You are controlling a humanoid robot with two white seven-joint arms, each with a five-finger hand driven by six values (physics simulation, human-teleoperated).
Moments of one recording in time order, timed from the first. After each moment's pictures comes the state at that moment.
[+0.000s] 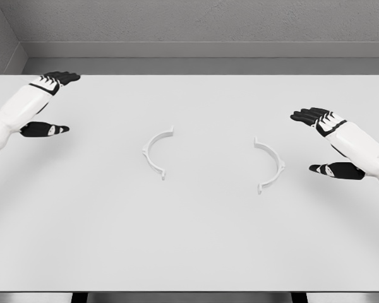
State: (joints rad) left arm -0.35 0.72 -0.31 -1.29 -0.39 -0.61 0.02; right arm 0.05 -0.59 -0.11 -1.73 0.29 -0.61 0.38
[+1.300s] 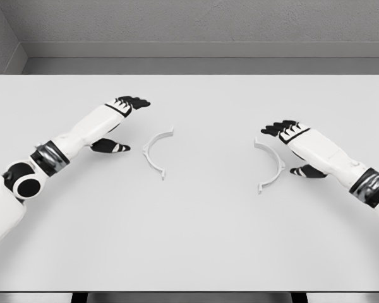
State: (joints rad) left arm -0.46 0.52 -0.54 -1.18 -0.49 -0.61 0.02; right arm -0.10 -0.47 0.02 -1.55 0.69 -0.61 0.35
